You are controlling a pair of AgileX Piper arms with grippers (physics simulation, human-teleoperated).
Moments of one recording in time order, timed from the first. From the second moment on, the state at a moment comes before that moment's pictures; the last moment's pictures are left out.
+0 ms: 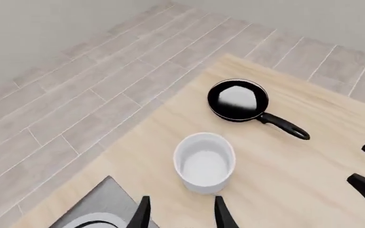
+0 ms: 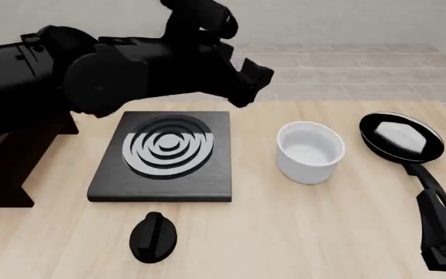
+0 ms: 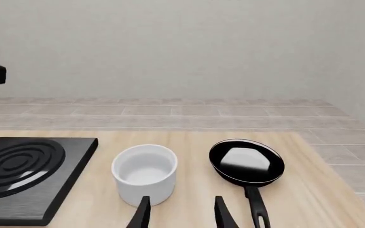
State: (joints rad) left arm -0.79 1.45 -1.28 0.22 0.11; right arm 0.00 0.01 0.00 -0.01 -0.01
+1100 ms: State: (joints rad) left arm -0.98 1.95 -1.64 0.52 0.32; right arm 0.00 0.01 0.00 -0.01 -0.01
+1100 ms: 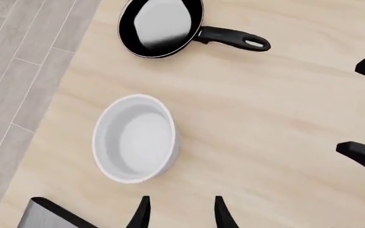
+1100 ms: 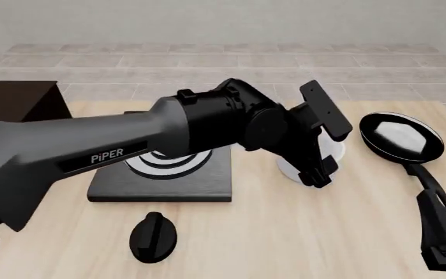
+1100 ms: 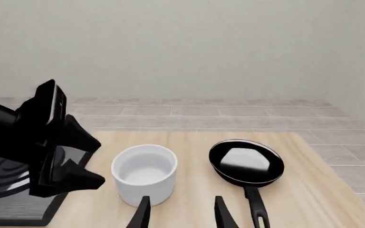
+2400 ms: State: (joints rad) left arm -0.94 2.12 -1.71 0.43 0.66; right arm 0.00 0.01 0.00 -0.01 -0.01
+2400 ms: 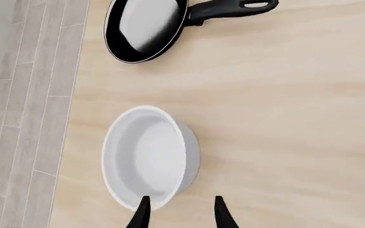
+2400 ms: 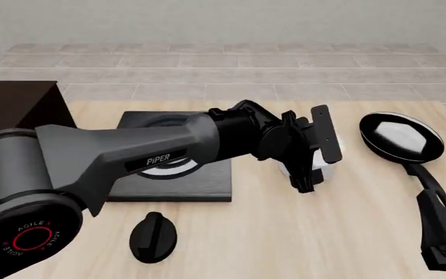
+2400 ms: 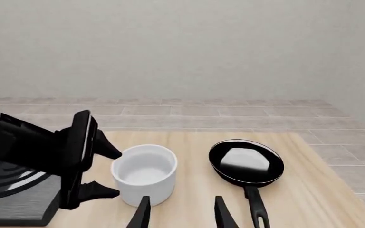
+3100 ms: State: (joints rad) left arm -0.91 2.28 -1.86 0.51 0.69; right arm 0.00 0.01 0.00 -0.01 -0.01
